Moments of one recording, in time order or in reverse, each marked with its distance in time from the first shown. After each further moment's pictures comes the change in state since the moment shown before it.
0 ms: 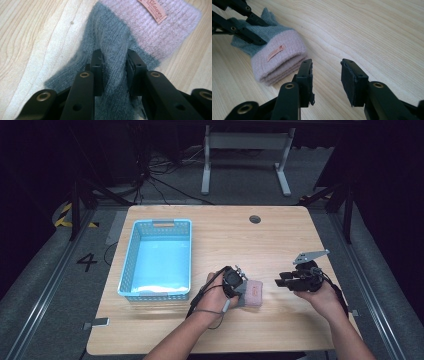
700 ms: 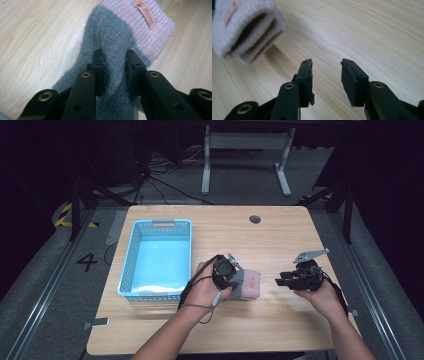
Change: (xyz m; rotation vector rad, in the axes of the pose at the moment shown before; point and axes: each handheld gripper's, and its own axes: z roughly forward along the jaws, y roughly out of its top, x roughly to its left) left arm 0.007 0.005 -0.068 -0.090 0.012 0.009; right arm -0.005 -0.001 0.002 0.002 0.005 0.023
